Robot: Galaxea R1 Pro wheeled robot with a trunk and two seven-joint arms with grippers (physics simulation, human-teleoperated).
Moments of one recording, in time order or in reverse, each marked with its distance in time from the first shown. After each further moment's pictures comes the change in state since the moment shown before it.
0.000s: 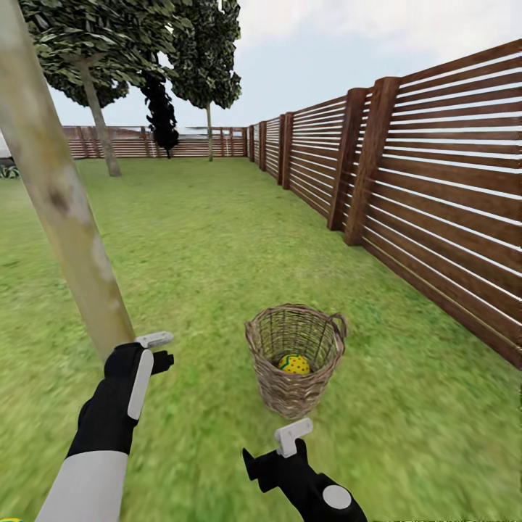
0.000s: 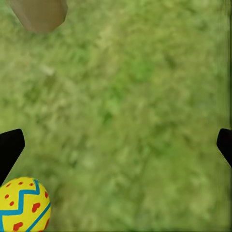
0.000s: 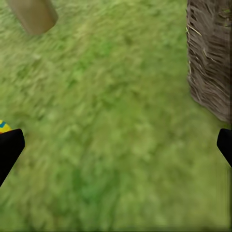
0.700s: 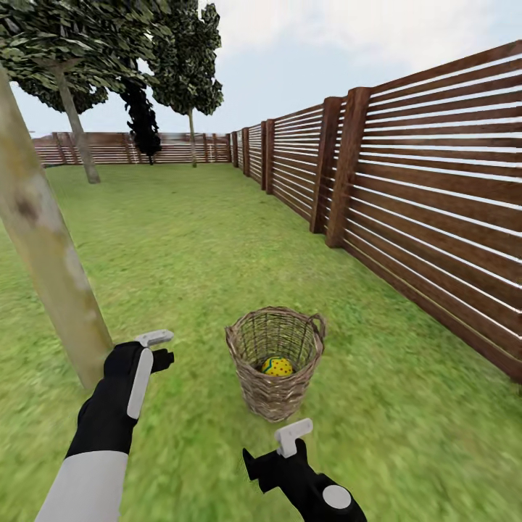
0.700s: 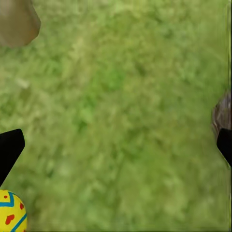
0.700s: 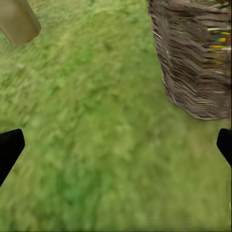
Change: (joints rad) left arm 0.000 0.000 -0.003 -0.015 0.006 0.000 0.000; right arm -0.003 -0.001 -0.001 0.011 -0.002 -0.010 0.005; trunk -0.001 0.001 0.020
